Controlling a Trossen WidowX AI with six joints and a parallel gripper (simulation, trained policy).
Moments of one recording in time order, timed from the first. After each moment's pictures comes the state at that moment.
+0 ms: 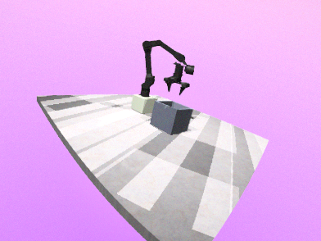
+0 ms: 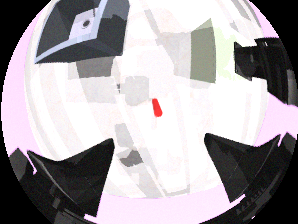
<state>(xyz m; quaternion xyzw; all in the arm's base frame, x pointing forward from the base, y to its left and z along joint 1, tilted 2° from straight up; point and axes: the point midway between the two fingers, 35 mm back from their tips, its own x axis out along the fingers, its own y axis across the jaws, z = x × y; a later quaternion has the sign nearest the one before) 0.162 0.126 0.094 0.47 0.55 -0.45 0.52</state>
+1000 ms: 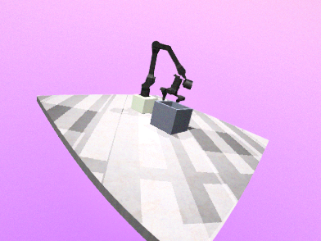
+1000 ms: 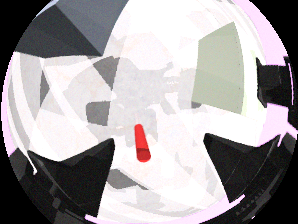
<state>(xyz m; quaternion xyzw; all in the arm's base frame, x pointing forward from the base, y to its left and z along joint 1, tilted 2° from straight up) 0.148 0.115 0.008 0.36 0.57 -0.48 0.56</state>
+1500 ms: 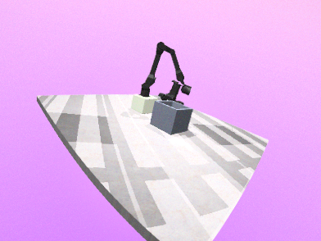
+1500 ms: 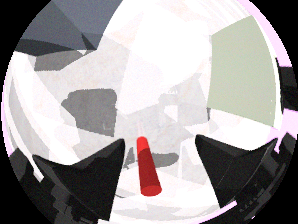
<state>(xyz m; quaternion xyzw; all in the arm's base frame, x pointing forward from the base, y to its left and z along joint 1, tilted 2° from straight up) 0.148 0.113 -0.034 0.36 0.56 -0.48 0.57</state>
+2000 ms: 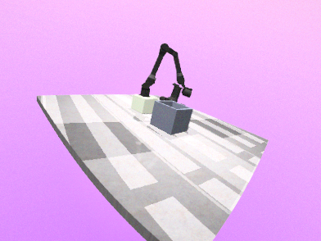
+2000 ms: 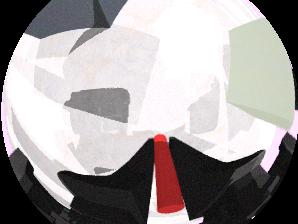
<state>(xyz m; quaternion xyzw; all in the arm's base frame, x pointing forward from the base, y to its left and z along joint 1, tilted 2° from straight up) 0.157 0.129 -0.055 0.36 0.57 -0.45 0.59</state>
